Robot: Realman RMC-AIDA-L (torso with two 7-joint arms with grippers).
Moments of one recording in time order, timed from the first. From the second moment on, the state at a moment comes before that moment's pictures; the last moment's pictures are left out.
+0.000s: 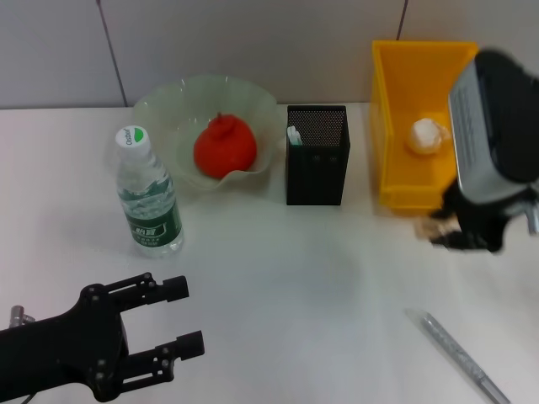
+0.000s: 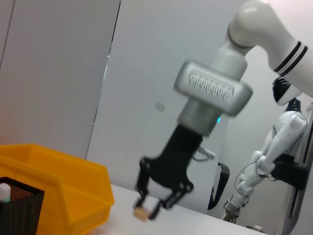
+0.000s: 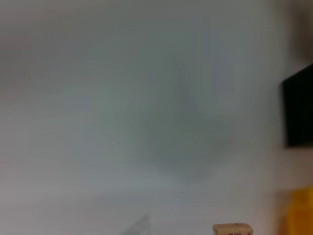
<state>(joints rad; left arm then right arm) -0.20 -2.07 0.94 0.73 1.63 1.83 -1.22 0.66 2.08 -1.31 -1.51 -2.70 -1.70 1.85</state>
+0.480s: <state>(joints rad) -0.21 -2.06 0.94 0.73 1.63 1.83 -1.19 0.60 2.09 -1.31 -1.45 -2.45 -1.23 1.97</state>
